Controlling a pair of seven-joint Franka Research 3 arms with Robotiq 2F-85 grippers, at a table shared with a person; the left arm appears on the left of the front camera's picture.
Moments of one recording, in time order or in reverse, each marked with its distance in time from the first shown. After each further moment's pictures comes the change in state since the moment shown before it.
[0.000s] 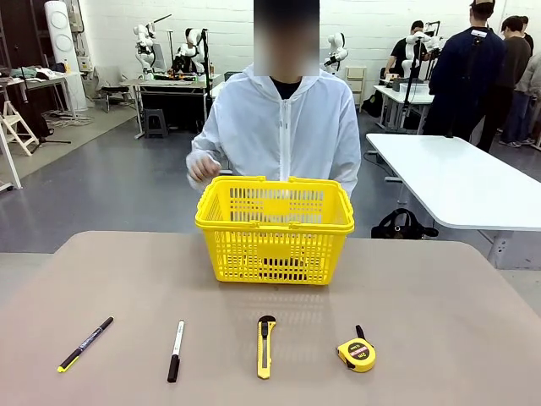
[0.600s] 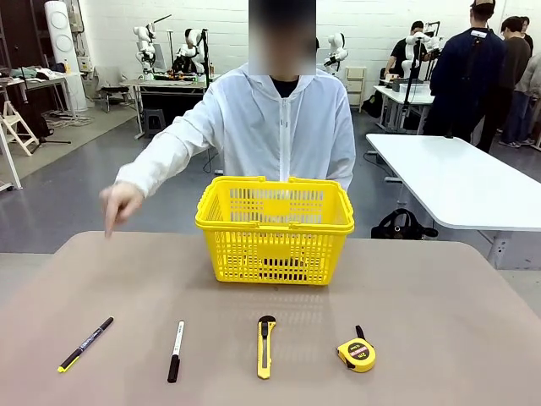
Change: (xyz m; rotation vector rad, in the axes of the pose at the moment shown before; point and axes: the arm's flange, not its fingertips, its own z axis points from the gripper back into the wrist) left arm 0.000 0.000 0.000 0.000 0.000 0.000; right arm 0.000 0.000 0.000 0.000 0.000 0.001
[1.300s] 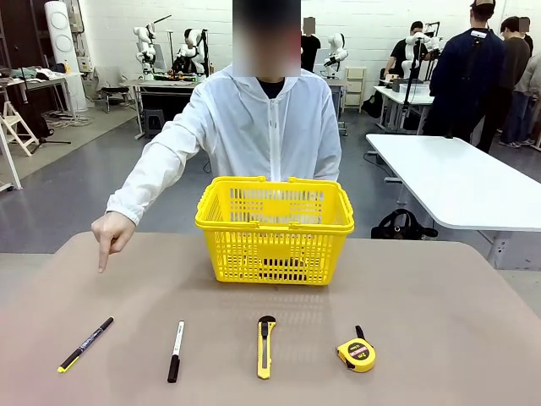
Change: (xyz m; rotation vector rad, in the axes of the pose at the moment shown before) left arm 0.000 0.000 0.000 0.000 0.000 0.000; right arm 0.000 0.000 0.000 0.001 0.001 0.002
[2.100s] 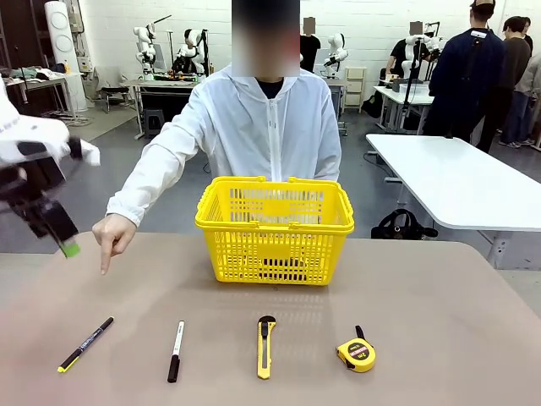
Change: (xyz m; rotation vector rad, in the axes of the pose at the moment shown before) left arm -0.035 -0.049 -0.229 0.203 0.696 -0.092; right arm 0.001 0.000 0.000 0.002 -0.006 0.001
